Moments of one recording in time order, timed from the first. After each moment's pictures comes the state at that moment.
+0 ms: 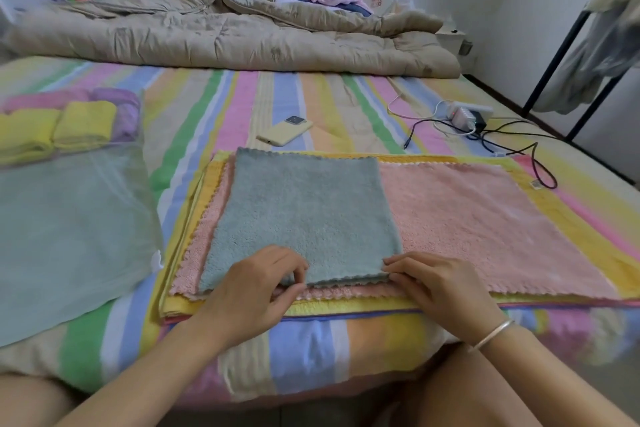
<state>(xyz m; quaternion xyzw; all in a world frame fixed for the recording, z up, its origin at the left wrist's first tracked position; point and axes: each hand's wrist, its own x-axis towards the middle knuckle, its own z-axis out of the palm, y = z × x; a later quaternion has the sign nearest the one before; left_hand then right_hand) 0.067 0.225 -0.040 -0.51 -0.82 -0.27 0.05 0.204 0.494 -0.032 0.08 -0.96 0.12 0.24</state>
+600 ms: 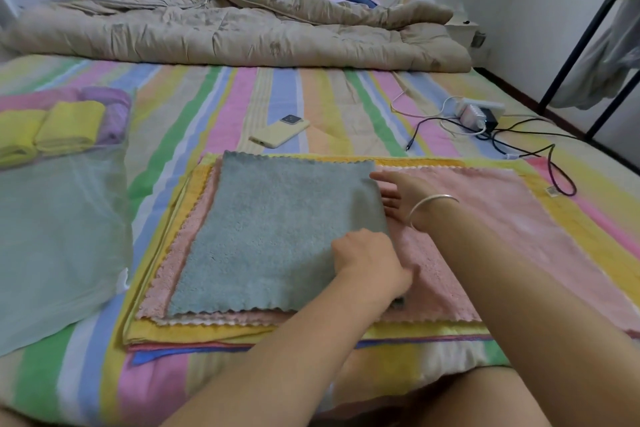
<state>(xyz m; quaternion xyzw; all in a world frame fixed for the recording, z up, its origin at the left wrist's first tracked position) 0.101 0.414 0.015 -0.30 -0.95 -0.03 -0.12 0.040 0.555 -0.002 -0.35 -0.59 0.73 0.01</state>
